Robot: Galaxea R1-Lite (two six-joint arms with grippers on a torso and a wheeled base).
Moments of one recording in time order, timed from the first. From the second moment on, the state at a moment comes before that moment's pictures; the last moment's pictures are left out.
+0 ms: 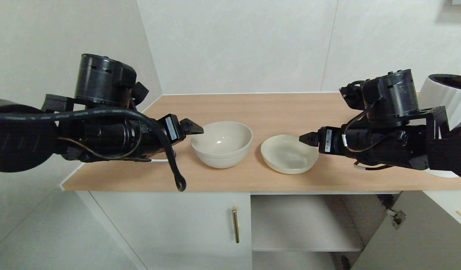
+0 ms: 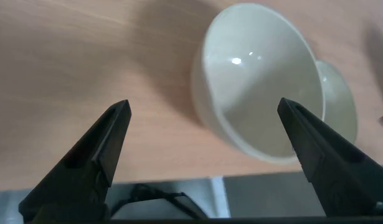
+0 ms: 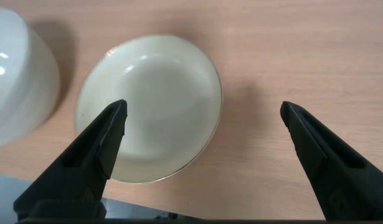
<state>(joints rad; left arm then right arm) -0.41 1.67 -1.23 0.09 0.04 -0.61 0.57 1.70 -1.18 -0.06 -0.29 0.37</state>
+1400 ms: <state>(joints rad) -0.44 1.74 -1.27 0.09 0.04 -0.64 0.57 1.72 -1.19 -0.06 -0.29 0.38</state>
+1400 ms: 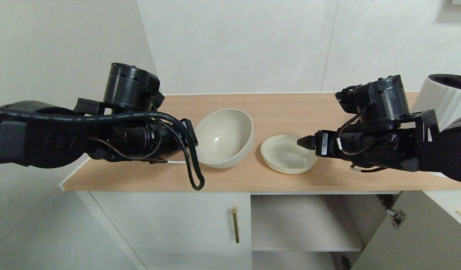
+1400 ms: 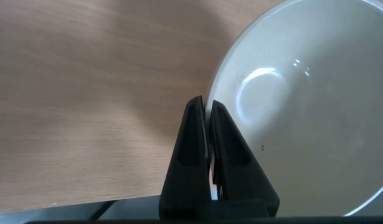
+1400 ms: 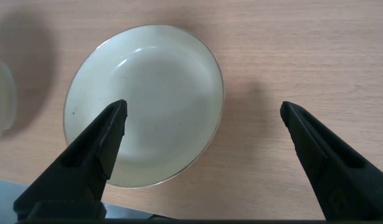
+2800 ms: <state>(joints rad) -0.44 1.72 -1.26 0.10 0.04 -0.64 0.57 1.84 -1.22 -0.08 -0.40 0.38</state>
